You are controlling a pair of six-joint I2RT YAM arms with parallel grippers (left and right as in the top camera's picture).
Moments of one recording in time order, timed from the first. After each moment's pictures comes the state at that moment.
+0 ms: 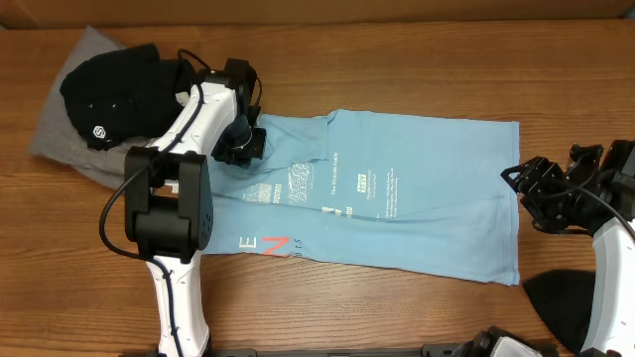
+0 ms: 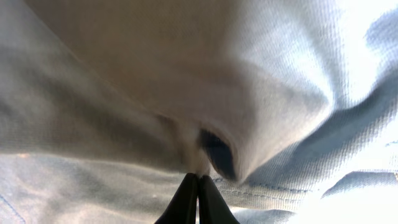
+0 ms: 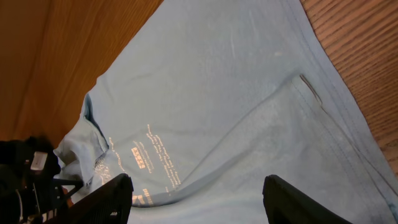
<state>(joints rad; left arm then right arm) -0.16 2.25 1.75 -1.15 0.01 -0.08 -0.48 1.29 1.01 -0.92 -0.51 0.34</state>
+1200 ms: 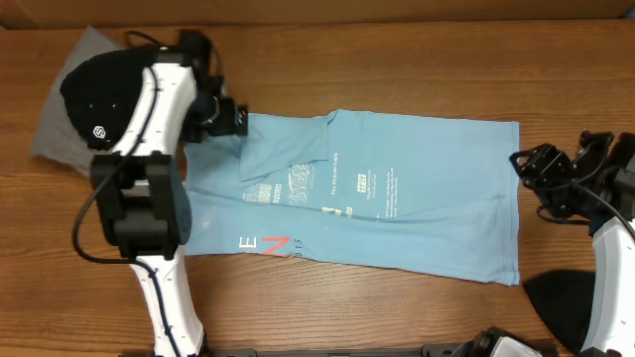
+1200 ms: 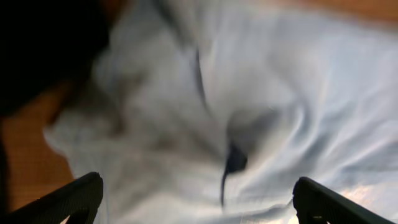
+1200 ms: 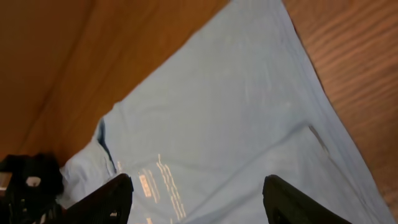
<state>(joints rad) -0.01 2.25 1.94 -1.20 0.13 -0.09 -0.48 1.29 1.01 -0.75 -0.51 0.36</state>
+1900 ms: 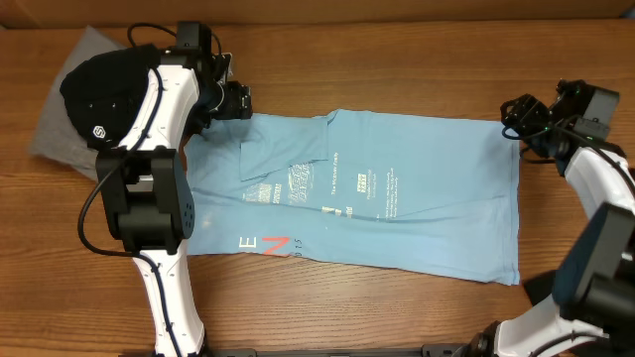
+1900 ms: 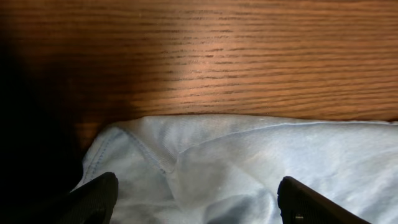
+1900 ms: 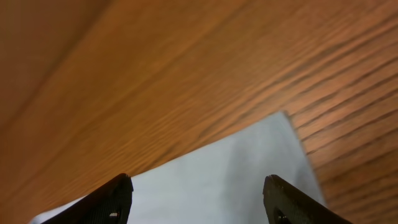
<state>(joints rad) -0.02 2.29 1.94 -0.96 0.18 -0.04 -0.36 1.83 1.15 -0.18 -0.36 0.38</state>
